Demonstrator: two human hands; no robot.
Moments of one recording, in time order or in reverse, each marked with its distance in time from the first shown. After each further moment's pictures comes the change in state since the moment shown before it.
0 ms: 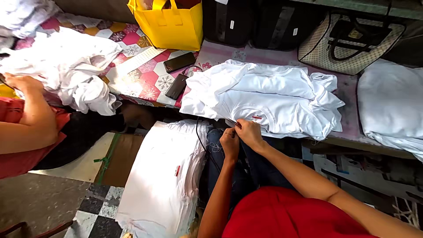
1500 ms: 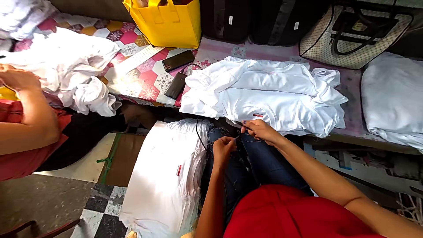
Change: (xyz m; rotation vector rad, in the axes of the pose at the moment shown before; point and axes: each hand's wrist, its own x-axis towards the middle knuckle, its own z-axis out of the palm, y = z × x) left_hand 0.008 0.010 -0.066 -0.231 -0.536 -0.667; right_hand -0.005 0.027 -0.043 0.762 -0.437 0.226
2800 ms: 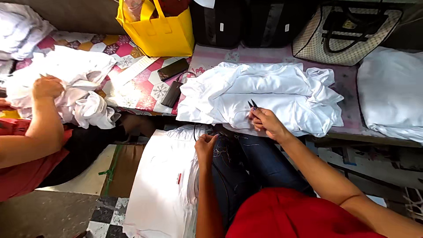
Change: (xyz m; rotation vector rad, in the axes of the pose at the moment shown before) left_hand 0.028 0.018 -0.038 0.199 0.270 0.087; right_hand 0.008 0.001 -0.031 0.411 0.182 -0.231
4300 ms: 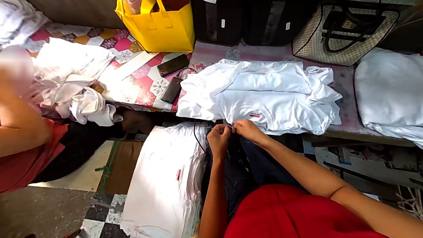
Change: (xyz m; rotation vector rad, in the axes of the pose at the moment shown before) left_hand -0.009 0.015 0.044 -0.272 0.053 0.195; right_hand 0.007 0.018 0.056 -0.771 -0.163 0.179
